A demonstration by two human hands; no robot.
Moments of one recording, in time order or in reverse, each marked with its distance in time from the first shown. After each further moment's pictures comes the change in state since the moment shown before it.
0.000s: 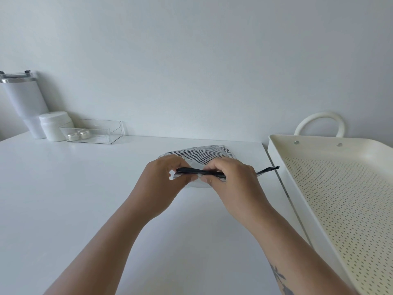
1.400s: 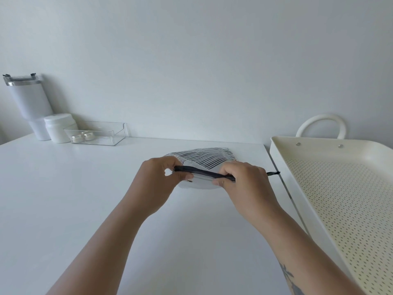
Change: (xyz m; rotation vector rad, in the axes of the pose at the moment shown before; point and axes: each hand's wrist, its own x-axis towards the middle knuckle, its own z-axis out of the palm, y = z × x) left_hand 0.003 -0.011 -0.013 -0.003 0.026 -0.129; right_hand -0.001 0.009 -0.005 -0.131 0.018 0.023
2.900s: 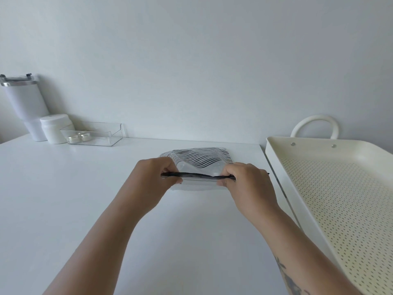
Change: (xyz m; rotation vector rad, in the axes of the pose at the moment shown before) left_hand 0.000 -0.001 -0.007 0.123 -0.047 0.010; right_hand 0.000 0.009 -0.001 -0.147 0.002 0.053
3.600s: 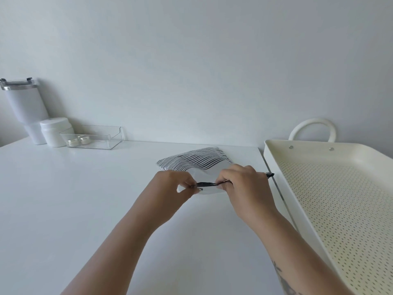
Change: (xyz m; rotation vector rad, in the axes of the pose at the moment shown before) left_hand -0.005 0.007 0.028 0.007 -0.073 0.139; right_hand 0.001 0.005 0.002 -0.083 -0.030 -0.061
